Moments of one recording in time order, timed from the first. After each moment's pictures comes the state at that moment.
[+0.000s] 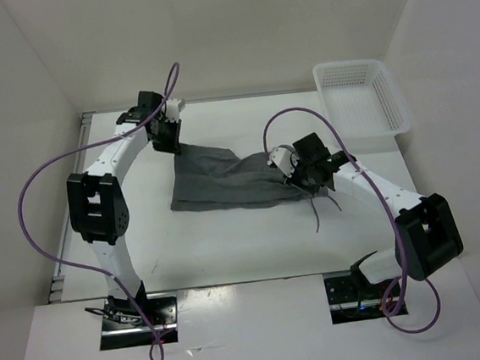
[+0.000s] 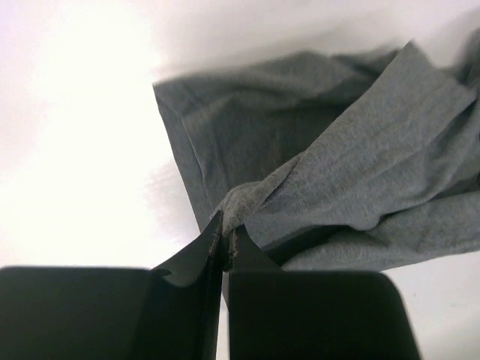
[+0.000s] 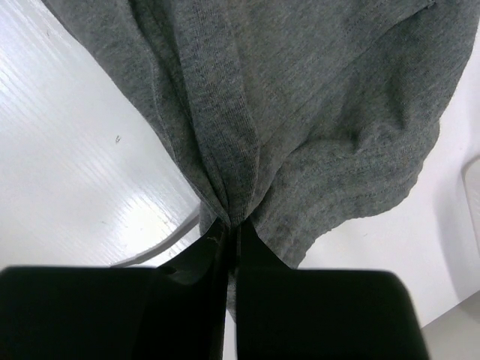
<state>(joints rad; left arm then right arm) -0.16 1.95 1.68 -0.75 0.21 0.07 0.42 1.38 0.94 -0.59 -0.02 -0.62</state>
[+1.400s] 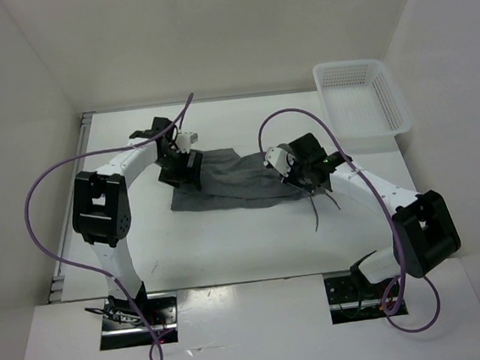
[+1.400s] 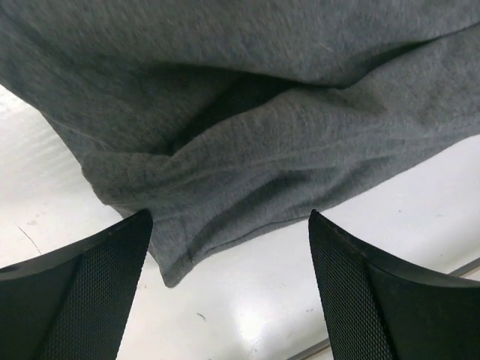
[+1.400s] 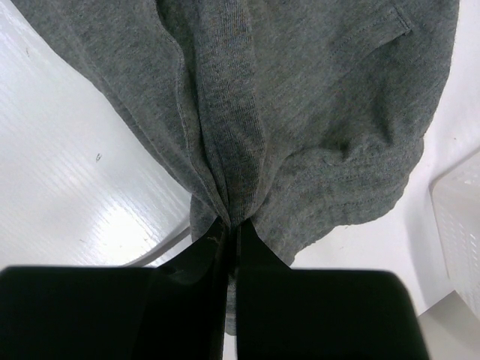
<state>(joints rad) -0.21 1.93 1.46 -0.83 0.33 0.07 0.44 1.40 0.93 -0.52 0.01 -0.67</state>
